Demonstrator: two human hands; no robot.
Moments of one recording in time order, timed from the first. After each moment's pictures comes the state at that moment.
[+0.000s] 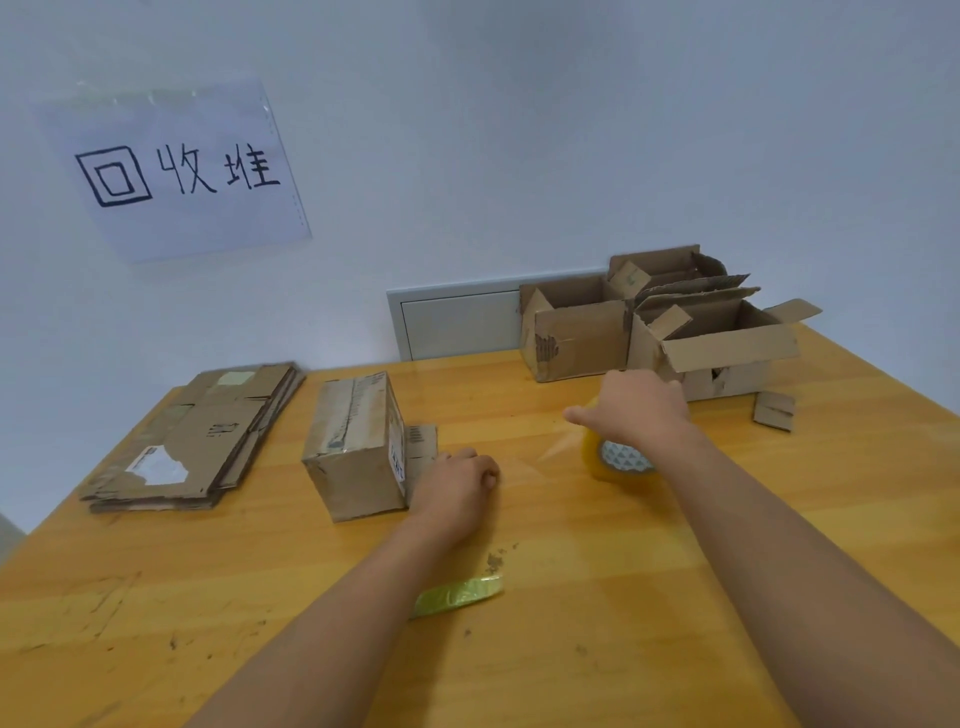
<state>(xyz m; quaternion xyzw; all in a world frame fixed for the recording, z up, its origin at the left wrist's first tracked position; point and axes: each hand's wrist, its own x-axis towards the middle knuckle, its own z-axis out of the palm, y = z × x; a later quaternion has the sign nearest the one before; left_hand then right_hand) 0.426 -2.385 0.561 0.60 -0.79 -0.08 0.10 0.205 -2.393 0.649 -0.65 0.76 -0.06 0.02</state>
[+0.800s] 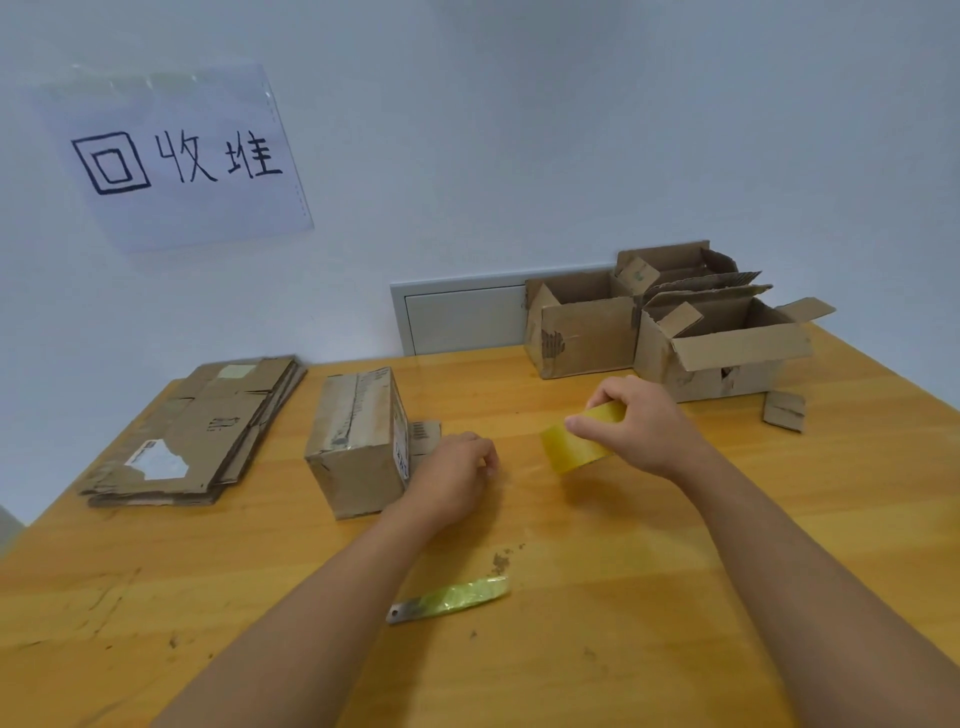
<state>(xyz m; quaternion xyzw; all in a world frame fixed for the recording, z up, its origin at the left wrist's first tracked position) 0.439 -2.392 0.576 0.54 -0.81 -0.15 0.16 0.198 -2.368 0.631 -0.72 0.58 -0.34 0.17</state>
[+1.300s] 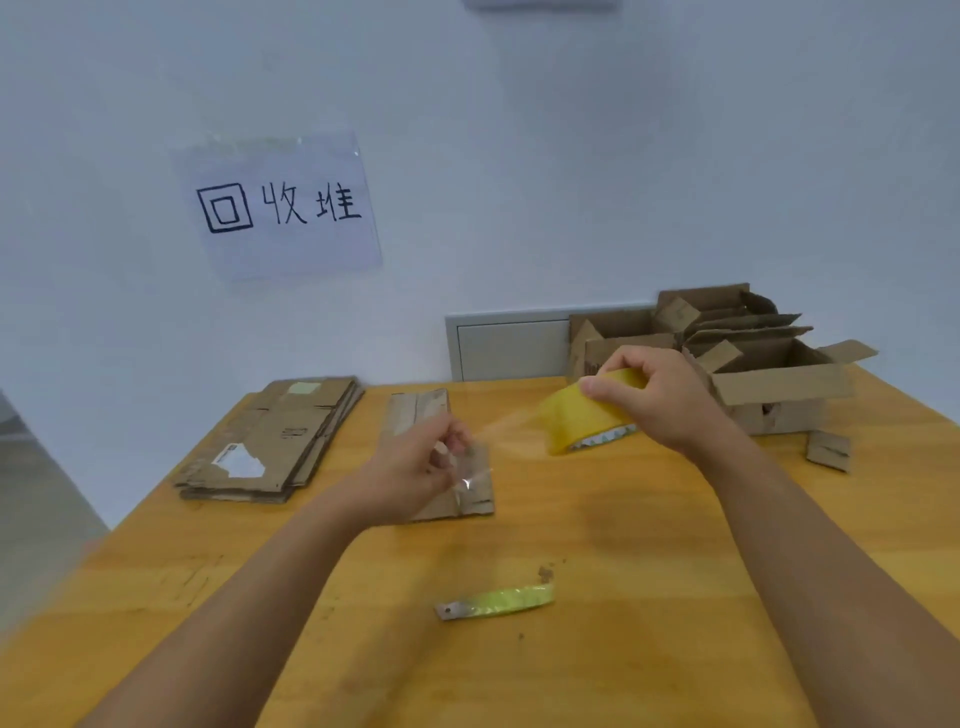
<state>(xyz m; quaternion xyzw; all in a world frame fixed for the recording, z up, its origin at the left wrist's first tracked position) 0.526 -2.320 0.670 0.52 -0.78 -0.24 0.24 0.237 -2.346 0.701 -0.72 0.47 -0.46 0.22</state>
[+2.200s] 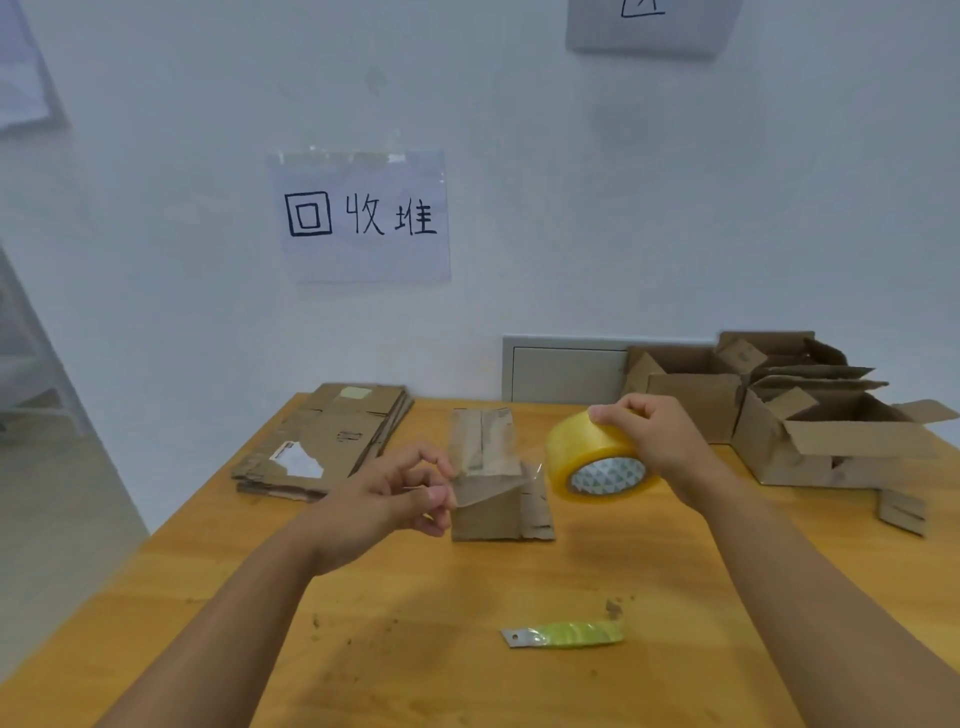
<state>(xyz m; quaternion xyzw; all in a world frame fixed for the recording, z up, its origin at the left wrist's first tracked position) 0.625 -2.280 0.671 0.41 -0.68 -0.48 0.38 0.317 -2.370 0.685 -0.67 0.51 -0.44 0.32</state>
